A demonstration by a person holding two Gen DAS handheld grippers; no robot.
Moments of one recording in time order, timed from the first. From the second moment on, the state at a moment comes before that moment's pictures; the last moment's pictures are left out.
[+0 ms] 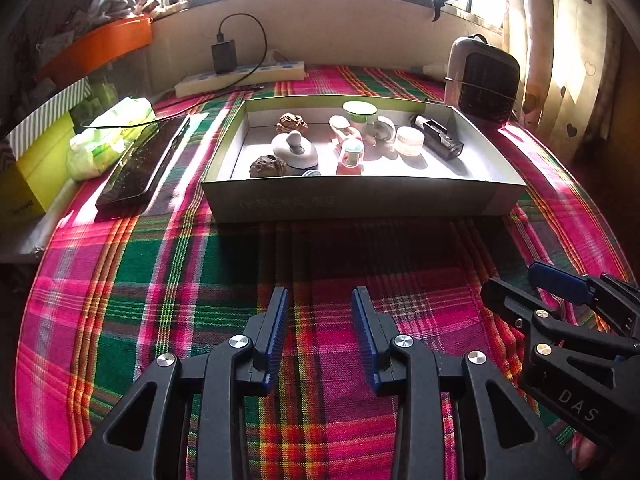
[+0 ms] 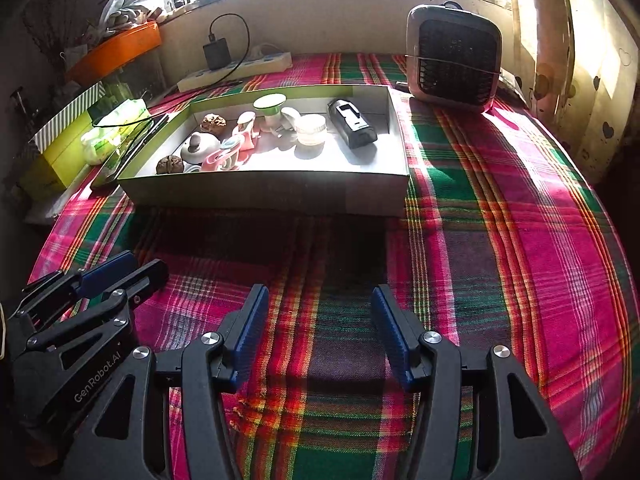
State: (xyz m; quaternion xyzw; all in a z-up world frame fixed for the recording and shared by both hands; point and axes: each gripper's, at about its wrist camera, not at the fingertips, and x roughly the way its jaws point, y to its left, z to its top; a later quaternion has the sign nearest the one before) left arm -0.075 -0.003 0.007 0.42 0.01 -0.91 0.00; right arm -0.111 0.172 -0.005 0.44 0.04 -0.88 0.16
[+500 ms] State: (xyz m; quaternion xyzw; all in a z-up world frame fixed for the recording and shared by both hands) left arm -0.074 -0.001 0.007 0.42 0.00 -0.91 0.01; right arm -0.104 0.168 -0.008 0.43 0.06 -0.89 0.15
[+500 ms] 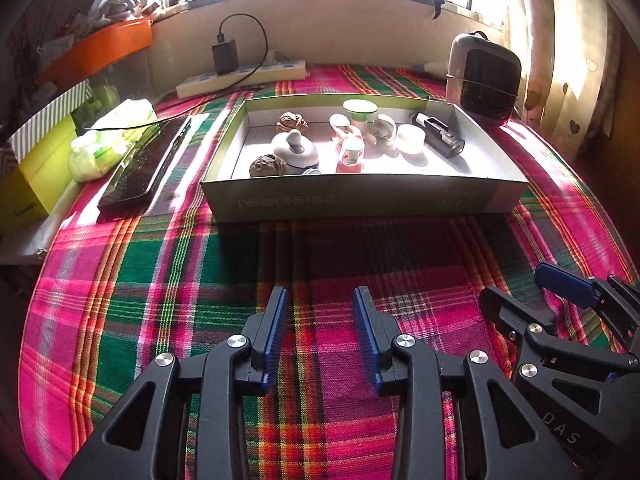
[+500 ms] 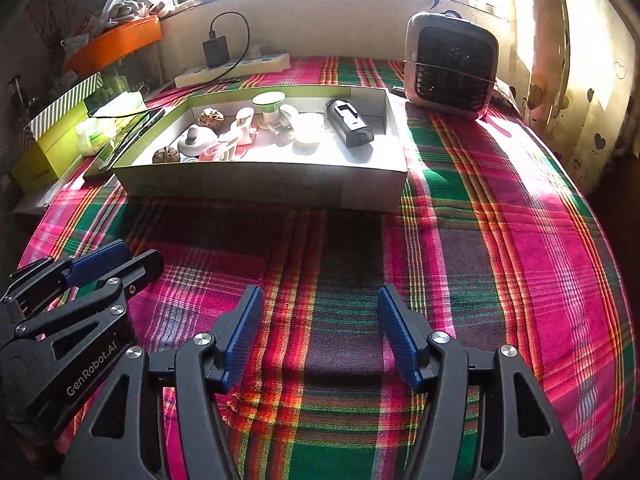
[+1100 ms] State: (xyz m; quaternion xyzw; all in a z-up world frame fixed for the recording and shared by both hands) left arm -0.074 -0.001 0.007 0.42 0.00 -0.91 0.01; right arm -0.104 0.166 -0.008 0.43 0.06 -0.89 0.15
